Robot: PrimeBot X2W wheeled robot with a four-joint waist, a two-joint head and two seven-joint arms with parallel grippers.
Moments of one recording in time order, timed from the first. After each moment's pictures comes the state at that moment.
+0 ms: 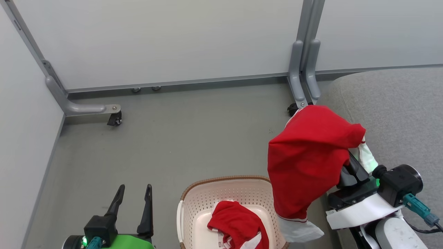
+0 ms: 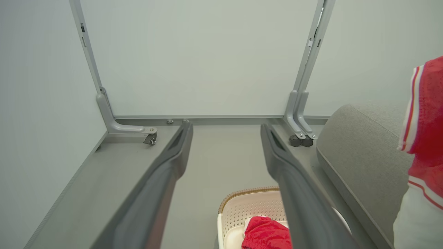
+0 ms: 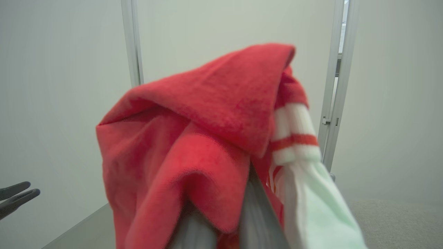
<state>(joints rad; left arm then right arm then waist) 0.02 0.06 -0.12 0.27 -0.20 -0.09 -0.26 -0.05 -0.23 0.23 -0.06 0.25 0.13 -0.26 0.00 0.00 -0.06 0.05</state>
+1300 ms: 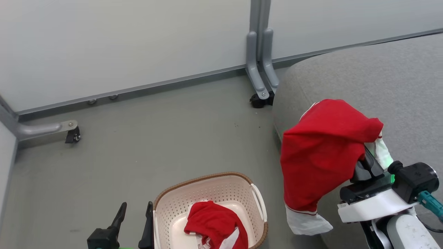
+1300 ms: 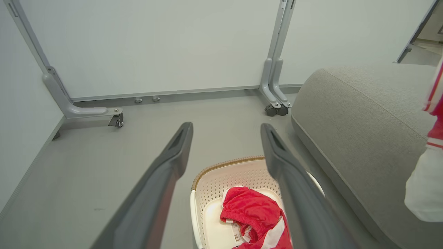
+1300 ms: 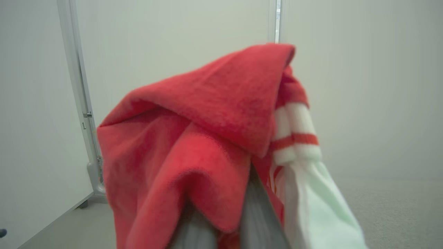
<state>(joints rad) 0.07 0.05 -0.11 0.33 -0.20 -0.10 -0.26 -0.04 -0.23 0.16 -0.07 0.24 0.13 -0.26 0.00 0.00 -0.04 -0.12</state>
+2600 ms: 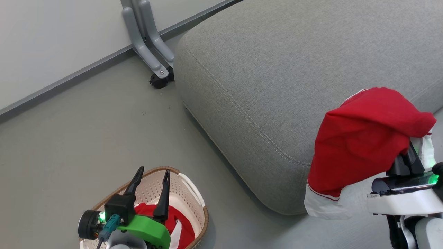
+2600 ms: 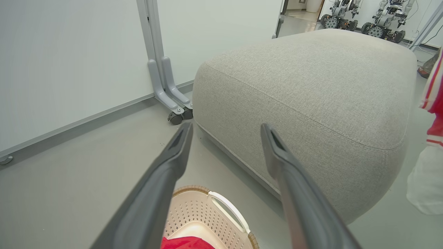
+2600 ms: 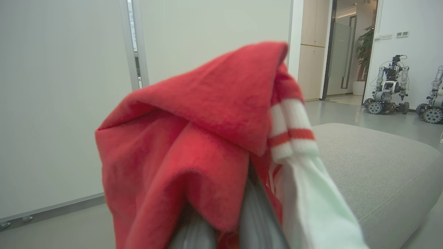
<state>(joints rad) -0.10 0.05 -0.18 0.37 -0.14 -0.13 -0.26 0.01 -0.14 -0.05 -0.16 0.20 0.13 -0.26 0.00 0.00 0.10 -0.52</state>
